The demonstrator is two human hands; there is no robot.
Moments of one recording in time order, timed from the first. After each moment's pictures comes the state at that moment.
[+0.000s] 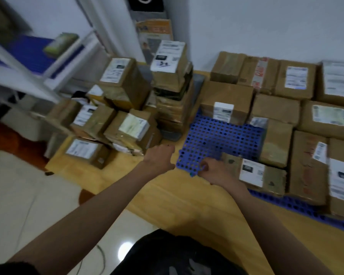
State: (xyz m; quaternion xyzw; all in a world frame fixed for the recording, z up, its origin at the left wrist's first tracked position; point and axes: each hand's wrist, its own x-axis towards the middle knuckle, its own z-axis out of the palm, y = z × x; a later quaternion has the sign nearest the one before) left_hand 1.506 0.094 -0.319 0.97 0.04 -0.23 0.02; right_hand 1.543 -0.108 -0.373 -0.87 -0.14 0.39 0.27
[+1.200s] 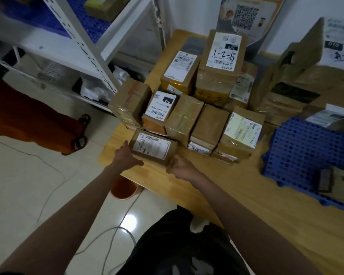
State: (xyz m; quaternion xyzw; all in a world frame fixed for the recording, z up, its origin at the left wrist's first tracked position) left_hand 1.400 0.542 -0.412 0.86 0.37 -0.24 0.26; right_hand 1.458 0.318 -0.397 -0.78 -0.06 0.50 0.38
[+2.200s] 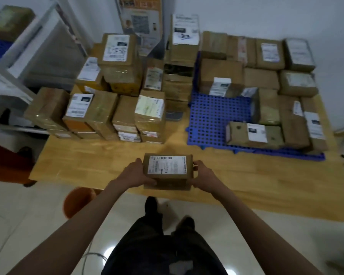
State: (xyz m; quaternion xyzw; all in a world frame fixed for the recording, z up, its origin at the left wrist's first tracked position) left_hand 1.375 0.273 -0.384 0.90 0.12 -0.33 0.26; right_hand 1.376 0.017 -0.370 -0.86 0.05 0.33 0.38
